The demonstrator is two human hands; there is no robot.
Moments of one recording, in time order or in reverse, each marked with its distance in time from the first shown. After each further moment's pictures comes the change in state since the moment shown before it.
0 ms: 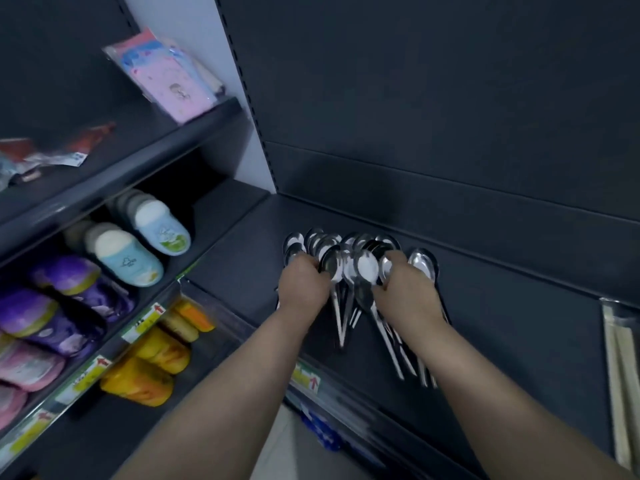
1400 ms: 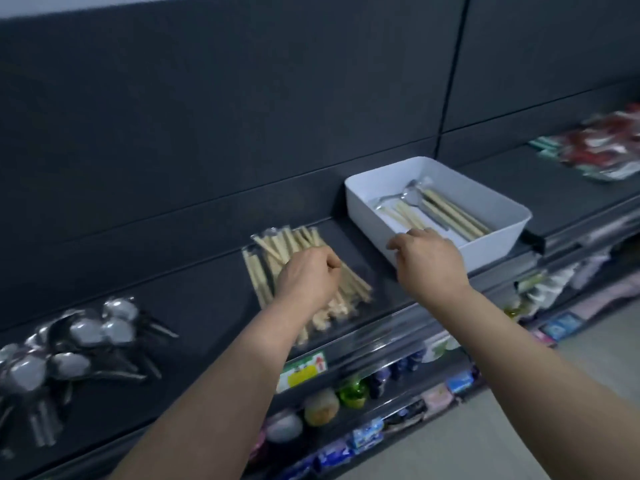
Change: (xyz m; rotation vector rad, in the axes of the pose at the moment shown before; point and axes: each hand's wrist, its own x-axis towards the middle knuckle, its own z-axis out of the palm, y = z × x) left_hand -0.332 0.210 0.117 0.136 -0.560 1.125; right_hand -0.335 0.241 -0.215 -0.596 0.600 0.578
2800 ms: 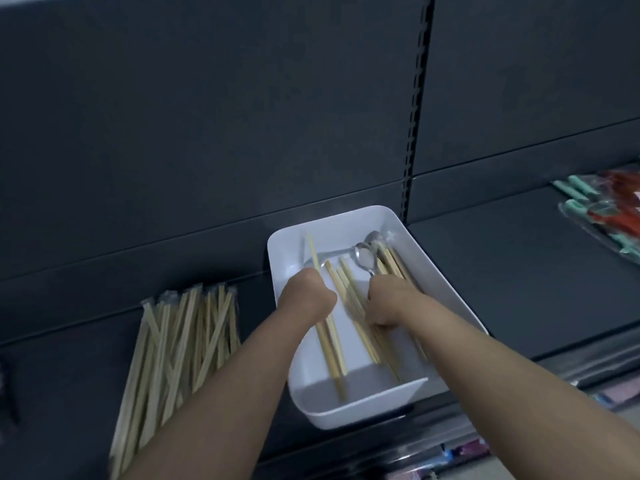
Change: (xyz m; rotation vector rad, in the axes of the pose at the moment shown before) left_hand 0.208 0.128 0.119 -0.087 -0.162 -0.483; right_hand 0.190 0.153 0.061 0.090 -0.787 -0.059
